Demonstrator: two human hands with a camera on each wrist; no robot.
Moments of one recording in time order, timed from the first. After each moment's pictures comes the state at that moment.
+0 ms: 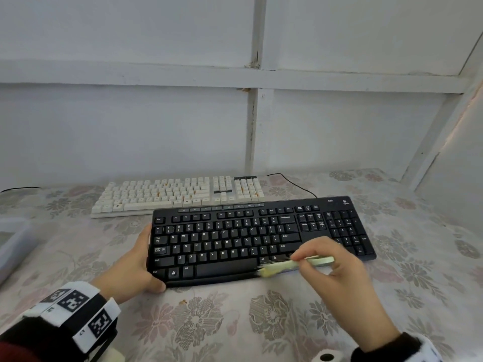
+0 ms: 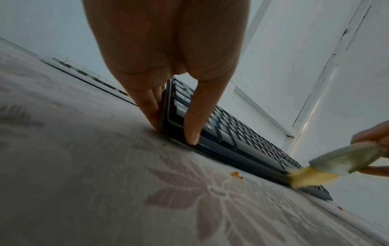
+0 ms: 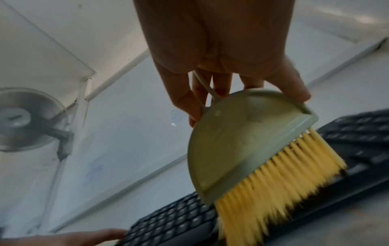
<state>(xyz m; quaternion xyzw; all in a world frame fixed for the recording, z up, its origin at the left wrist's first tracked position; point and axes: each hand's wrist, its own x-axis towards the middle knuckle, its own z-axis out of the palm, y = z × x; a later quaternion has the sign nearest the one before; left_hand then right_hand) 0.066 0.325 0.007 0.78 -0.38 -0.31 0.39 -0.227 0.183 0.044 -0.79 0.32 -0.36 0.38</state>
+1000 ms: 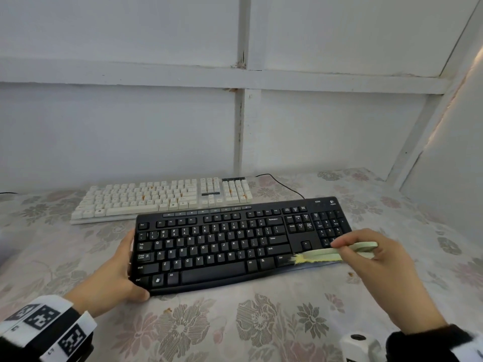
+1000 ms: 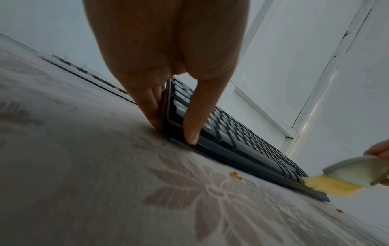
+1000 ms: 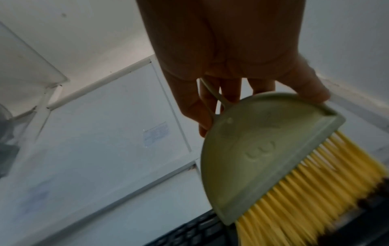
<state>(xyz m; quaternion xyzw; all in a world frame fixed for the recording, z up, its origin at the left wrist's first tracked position) 0.069 0.323 0.004 0.78 -0.37 -0.31 0.40 -0.273 0.140 0.061 -0.72 0.45 -0.38 0.37</state>
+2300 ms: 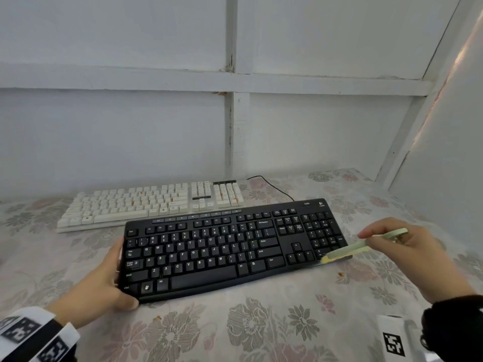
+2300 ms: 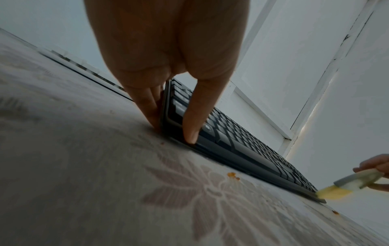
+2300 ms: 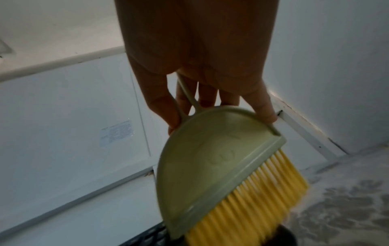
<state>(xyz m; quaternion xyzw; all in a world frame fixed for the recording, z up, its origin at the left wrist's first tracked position) 0.074 0.324 -0.002 0.77 -0.37 -0.32 0.42 -0.324 0.082 0.066 -0.74 0.45 -0.36 0.34</state>
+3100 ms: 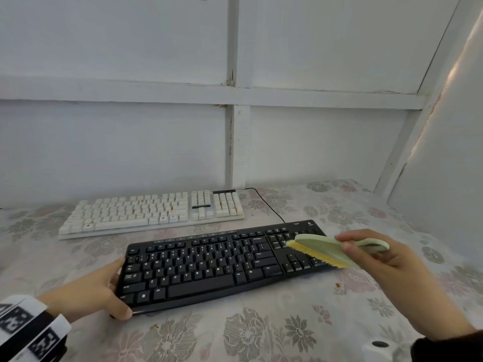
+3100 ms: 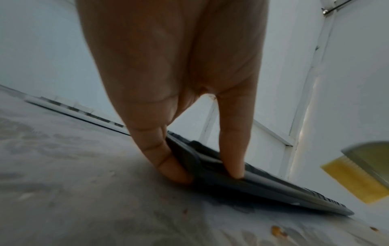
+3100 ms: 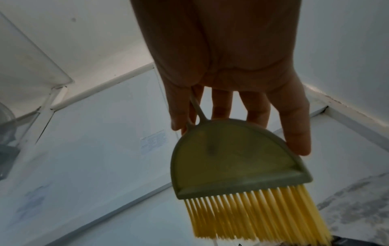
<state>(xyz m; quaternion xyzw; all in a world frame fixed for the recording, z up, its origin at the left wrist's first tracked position) 0.086 0.319 0.013 0.73 -0.34 -0.46 0.37 -0.305 0.127 0.082 -0.75 0.38 -0.37 0.39</state>
